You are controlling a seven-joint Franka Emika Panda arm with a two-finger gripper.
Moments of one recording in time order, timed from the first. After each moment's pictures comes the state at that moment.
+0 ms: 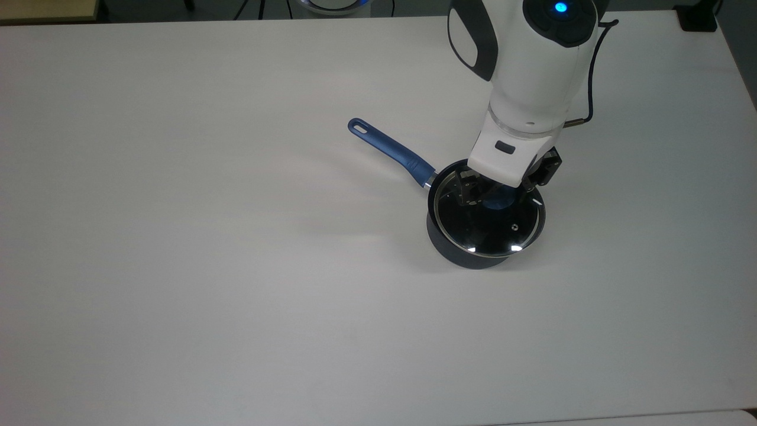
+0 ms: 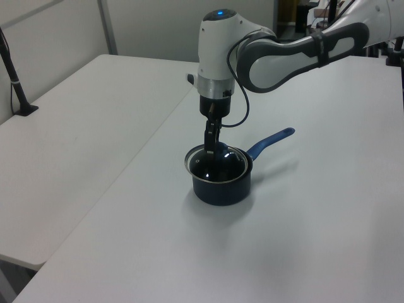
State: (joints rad) arm 0.32 0.65 0.12 -1.16 -0.08 1.91 0.16
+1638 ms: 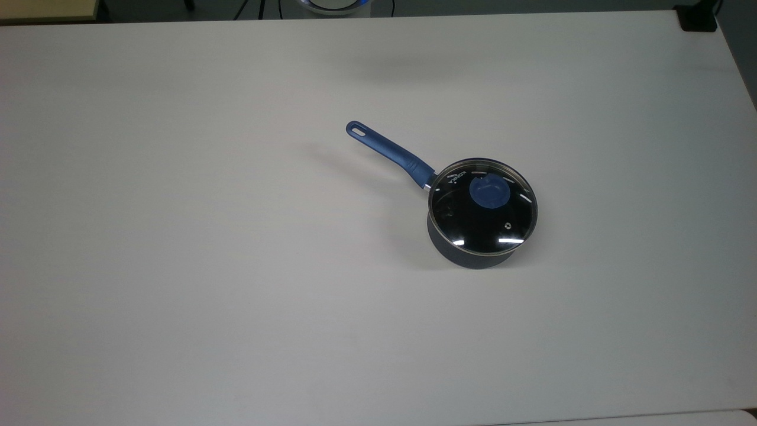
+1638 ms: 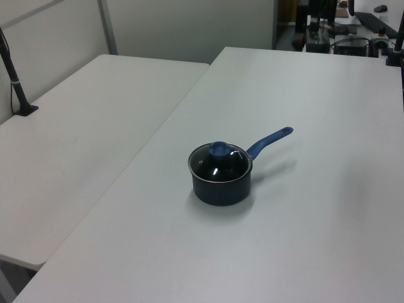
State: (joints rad) arm 0.03 -0.11 0.03 -1.58 -0.05 1.49 0.15
